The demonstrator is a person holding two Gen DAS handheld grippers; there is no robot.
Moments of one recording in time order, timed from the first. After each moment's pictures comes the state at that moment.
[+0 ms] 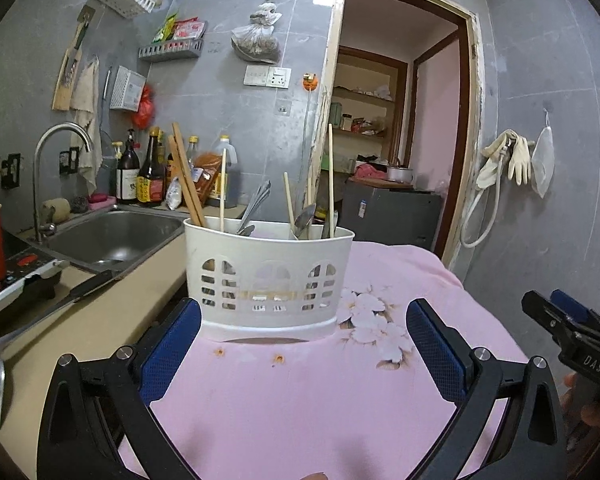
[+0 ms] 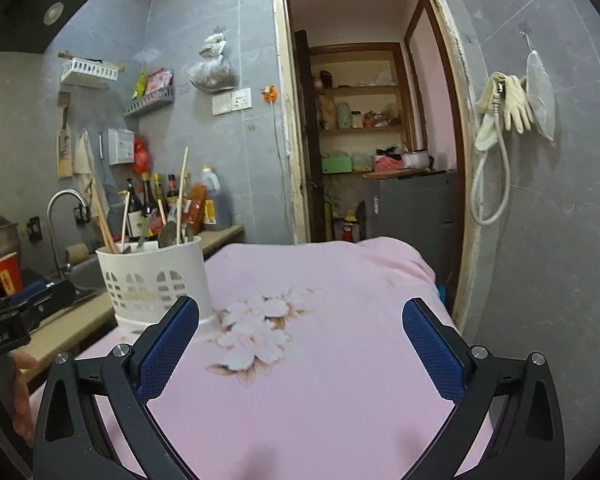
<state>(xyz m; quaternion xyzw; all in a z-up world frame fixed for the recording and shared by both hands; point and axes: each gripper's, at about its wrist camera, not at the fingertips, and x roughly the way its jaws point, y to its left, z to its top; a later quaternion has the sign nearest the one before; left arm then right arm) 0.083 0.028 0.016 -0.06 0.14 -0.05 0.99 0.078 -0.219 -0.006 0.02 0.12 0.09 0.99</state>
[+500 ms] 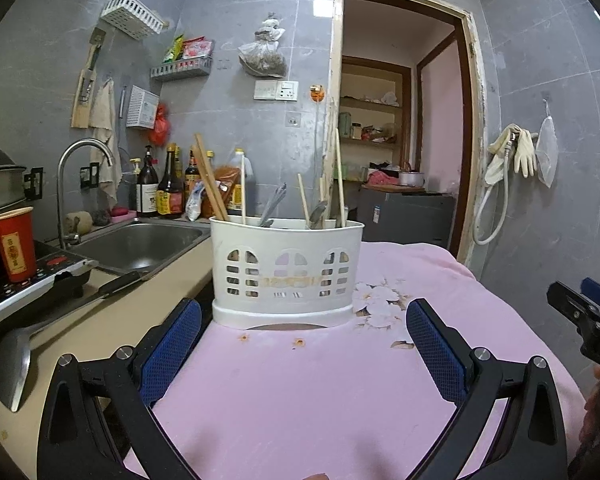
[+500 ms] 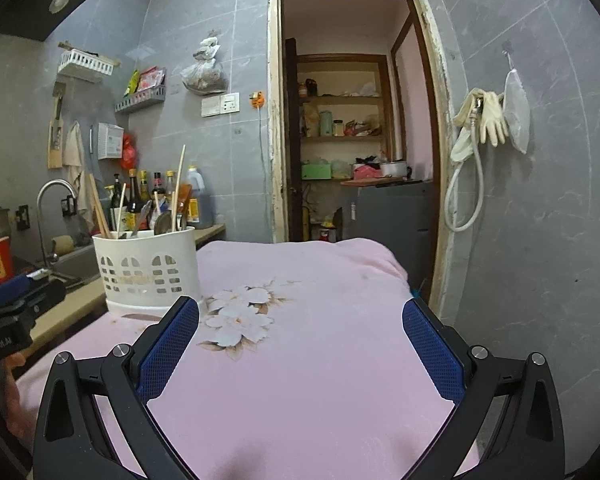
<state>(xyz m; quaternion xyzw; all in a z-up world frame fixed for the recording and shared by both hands) 0.053 0.028 -0.001 -0.03 0.11 -0.02 0.99 0.039 -0.217 -0.013 0.00 0.10 0.04 0.99</state>
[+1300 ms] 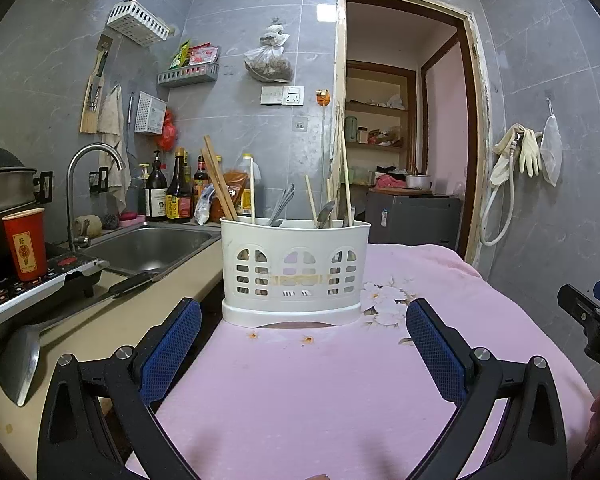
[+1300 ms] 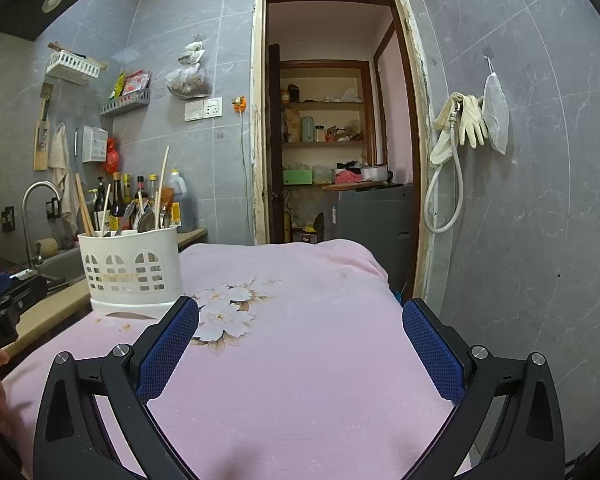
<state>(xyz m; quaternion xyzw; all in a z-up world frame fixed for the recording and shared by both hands) 0.047 0.027 -0.006 -0.03 0.11 -0.01 0.99 0.031 -0.221 -0.021 0.00 0.09 0.01 1.00</state>
